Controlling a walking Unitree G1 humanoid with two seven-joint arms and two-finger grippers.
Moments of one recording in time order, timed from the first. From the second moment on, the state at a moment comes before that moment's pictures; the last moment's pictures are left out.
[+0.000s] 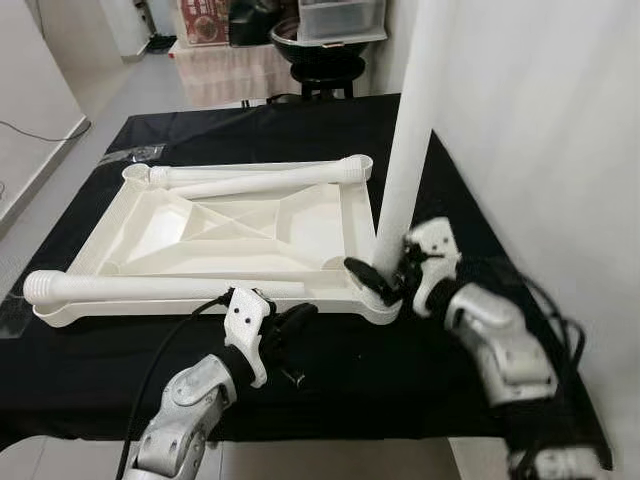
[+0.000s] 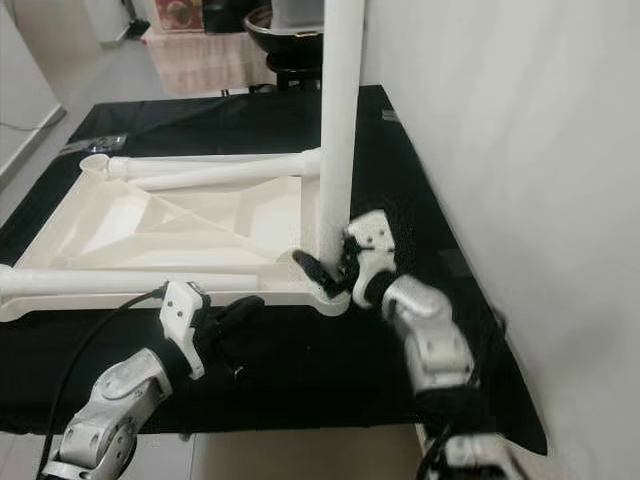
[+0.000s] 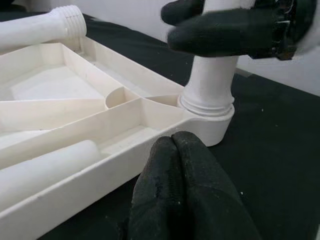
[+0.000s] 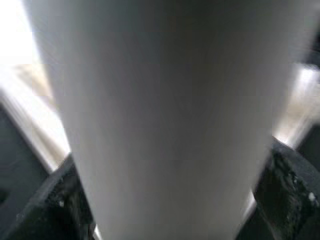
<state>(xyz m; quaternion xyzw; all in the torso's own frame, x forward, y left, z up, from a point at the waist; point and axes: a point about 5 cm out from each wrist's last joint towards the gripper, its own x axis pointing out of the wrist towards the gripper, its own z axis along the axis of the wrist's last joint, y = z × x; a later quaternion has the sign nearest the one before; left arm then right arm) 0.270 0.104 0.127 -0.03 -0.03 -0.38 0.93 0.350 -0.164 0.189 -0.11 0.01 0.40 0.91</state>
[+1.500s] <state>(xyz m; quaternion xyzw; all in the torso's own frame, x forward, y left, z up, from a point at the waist) 0.269 0.101 0.128 -0.05 -0.03 -0.39 0.92 0.322 -0.116 0.149 -0.03 -0.04 0.27 0.96</state>
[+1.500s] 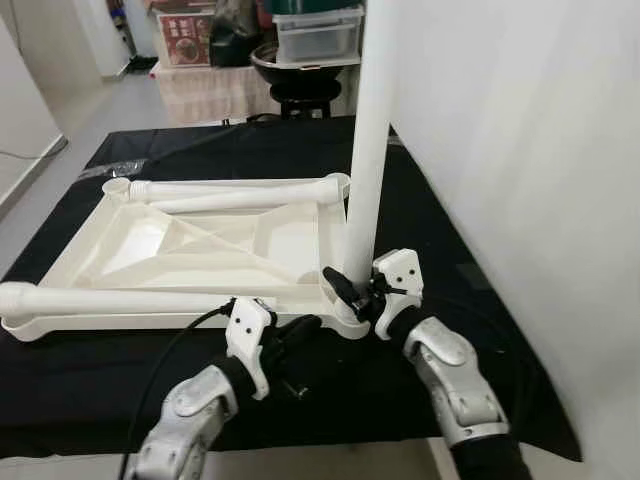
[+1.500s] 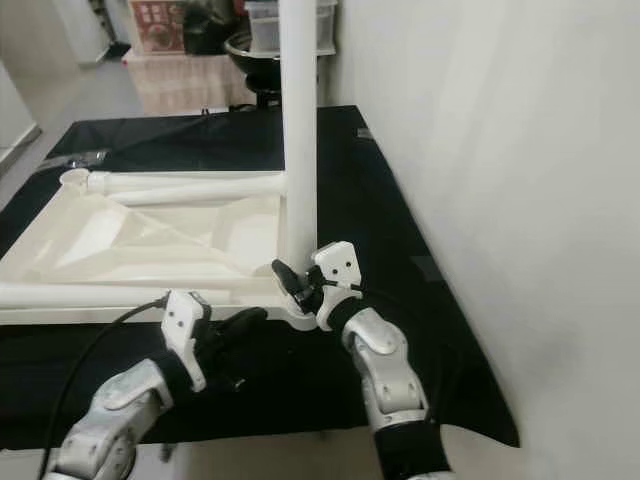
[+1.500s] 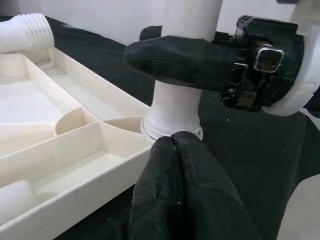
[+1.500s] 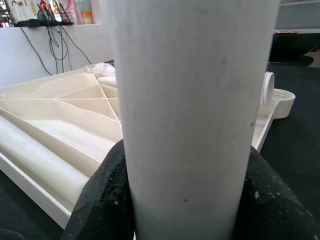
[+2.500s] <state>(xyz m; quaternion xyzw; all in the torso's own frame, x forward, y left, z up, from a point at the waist) 0.269 0.099 0.126 -0.04 -0.03 -0.38 0.92 0.368 -0.150 0.206 -0.08 0.03 0.54 0.84</state>
